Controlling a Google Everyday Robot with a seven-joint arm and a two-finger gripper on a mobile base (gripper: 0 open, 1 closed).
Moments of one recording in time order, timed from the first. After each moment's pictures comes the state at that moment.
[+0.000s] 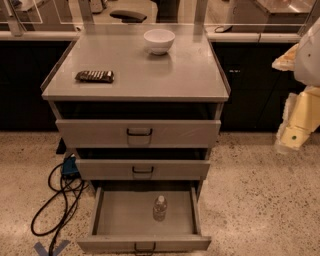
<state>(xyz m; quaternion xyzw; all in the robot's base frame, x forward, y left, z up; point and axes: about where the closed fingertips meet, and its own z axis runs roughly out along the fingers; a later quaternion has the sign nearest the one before) 0.438 -0.217 0.976 -0.60 0.78 -0.03 0.16</state>
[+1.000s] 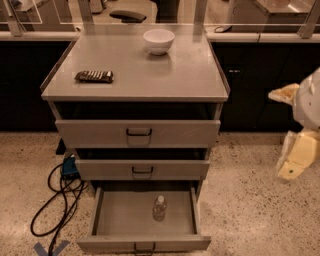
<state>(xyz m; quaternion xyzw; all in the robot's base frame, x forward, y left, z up) 0.428 -0.229 0.912 -0.62 0.76 0.00 0.19</state>
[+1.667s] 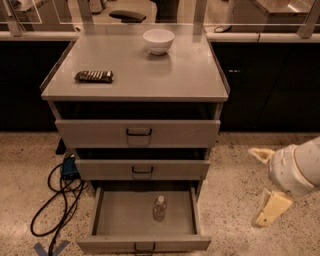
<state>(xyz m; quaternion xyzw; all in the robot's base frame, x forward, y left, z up) 0.411 -0.239 0.747 -0.61 0.76 0.08 0.22</state>
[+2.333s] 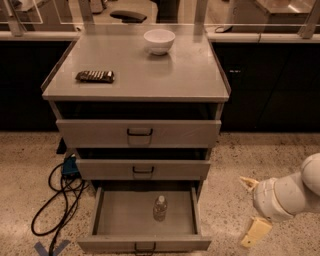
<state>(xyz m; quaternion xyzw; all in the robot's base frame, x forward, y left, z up) 0.400 -0.230 0.636 -0.60 0.76 0.12 0.22</state>
